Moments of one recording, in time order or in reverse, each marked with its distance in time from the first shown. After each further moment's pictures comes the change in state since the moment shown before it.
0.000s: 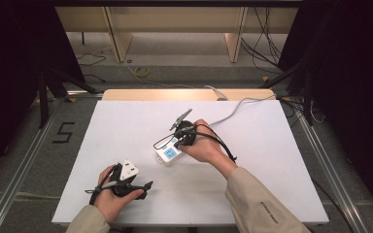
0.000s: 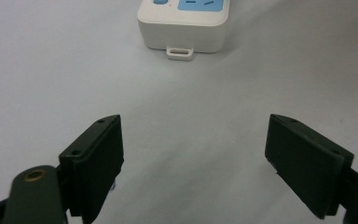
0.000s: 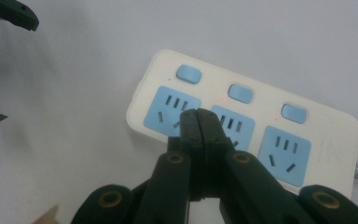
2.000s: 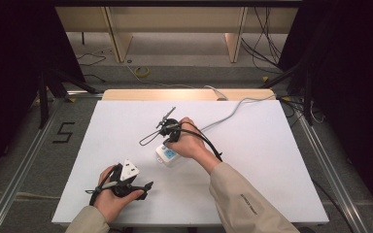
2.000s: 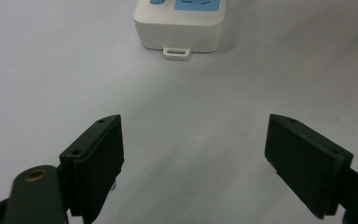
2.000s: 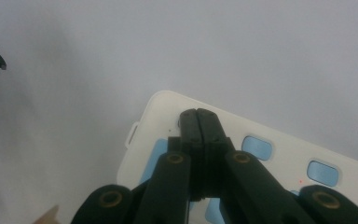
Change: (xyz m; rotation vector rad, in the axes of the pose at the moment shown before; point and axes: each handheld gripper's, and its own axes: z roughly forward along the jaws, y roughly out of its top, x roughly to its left) left arm 0.000 0.000 0.000 -0.002 -0.008 0.006; right arm 0.001 0.032 0.038 0.038 0.000 0.006
